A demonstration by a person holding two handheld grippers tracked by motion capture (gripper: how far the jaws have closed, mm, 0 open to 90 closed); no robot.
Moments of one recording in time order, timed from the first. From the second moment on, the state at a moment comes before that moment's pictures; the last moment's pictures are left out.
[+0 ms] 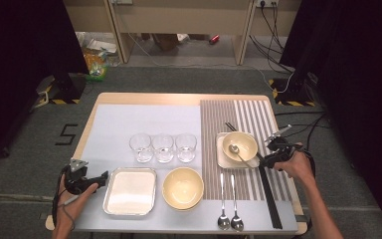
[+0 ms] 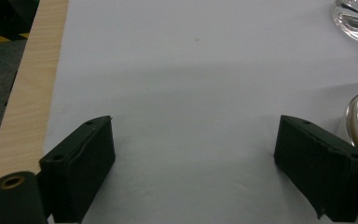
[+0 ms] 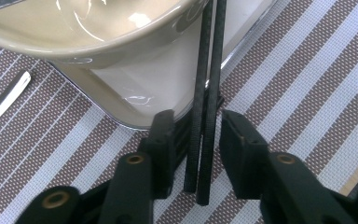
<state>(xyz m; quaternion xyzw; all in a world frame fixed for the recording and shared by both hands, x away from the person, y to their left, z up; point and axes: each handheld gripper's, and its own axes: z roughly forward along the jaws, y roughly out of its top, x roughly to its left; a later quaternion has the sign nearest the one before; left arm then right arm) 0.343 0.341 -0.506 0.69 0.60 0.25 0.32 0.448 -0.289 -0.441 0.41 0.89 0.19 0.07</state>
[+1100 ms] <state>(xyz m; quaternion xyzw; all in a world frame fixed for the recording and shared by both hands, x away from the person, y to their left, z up) 0.343 0.341 -0.506 0.69 0.60 0.25 0.32 0.475 -0.290 -0.438 0.38 0.90 0.20 0.07</state>
